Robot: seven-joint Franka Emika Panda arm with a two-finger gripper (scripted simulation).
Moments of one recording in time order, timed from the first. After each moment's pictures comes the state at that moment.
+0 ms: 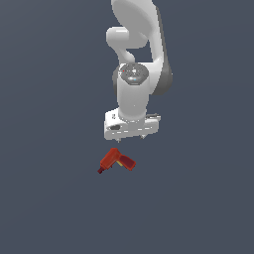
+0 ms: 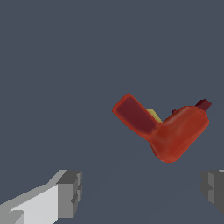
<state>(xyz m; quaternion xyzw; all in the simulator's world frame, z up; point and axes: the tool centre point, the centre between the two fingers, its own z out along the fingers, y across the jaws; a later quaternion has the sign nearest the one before) 0.012 0.015 0.165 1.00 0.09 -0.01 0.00</state>
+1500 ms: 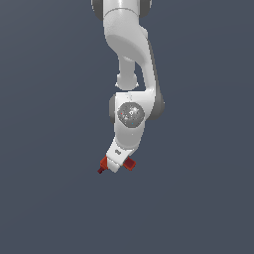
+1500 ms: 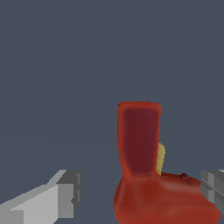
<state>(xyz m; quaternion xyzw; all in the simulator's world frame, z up) 0.041 -0.006 0.089 0.88 0.48 -0.06 0.00</state>
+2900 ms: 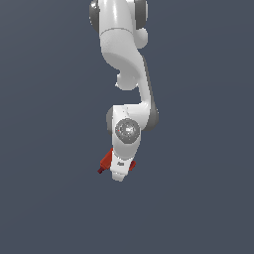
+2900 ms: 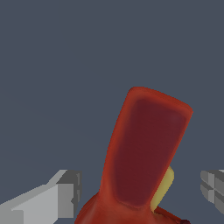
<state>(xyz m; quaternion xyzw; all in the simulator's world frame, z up) 0.048 -0.019 0.045 0.78 0.62 -0.08 -0.02</state>
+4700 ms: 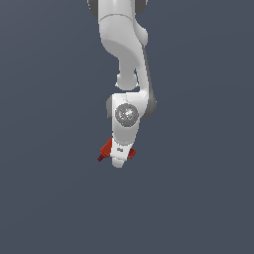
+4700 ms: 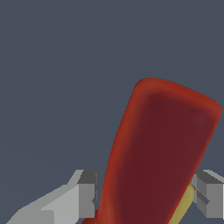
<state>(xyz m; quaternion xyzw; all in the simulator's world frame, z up) 0.000 -0.021 0.059 0.78 0.62 -0.08 -0.02</state>
